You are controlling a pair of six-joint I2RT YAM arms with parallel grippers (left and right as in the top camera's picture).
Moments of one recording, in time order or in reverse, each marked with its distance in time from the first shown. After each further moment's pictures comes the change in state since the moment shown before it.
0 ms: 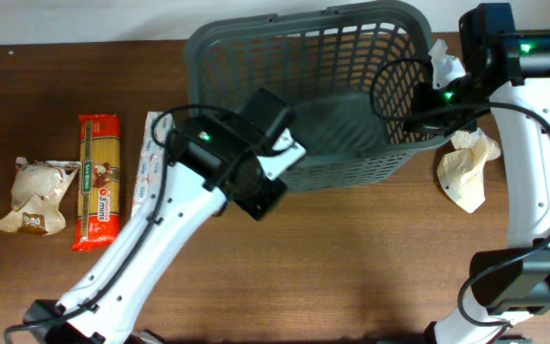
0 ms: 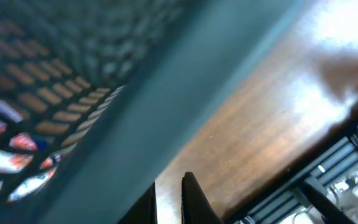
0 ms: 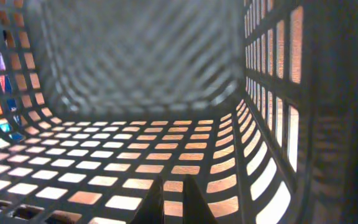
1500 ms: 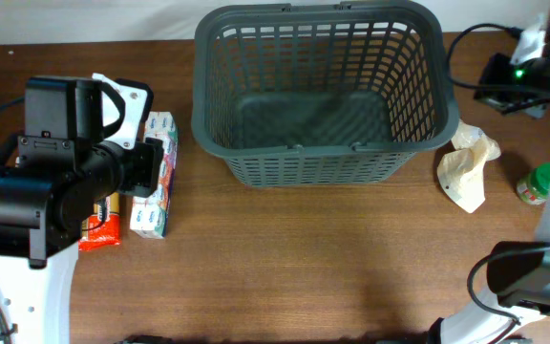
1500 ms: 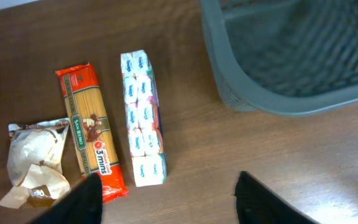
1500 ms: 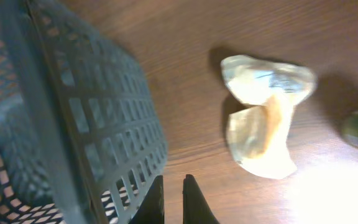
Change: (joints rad) left arm 0.488 -0.287 0.126 0.002 -0.041 -0.027; right arm -0.225 0.024 0.106 0.110 0.098 0.102
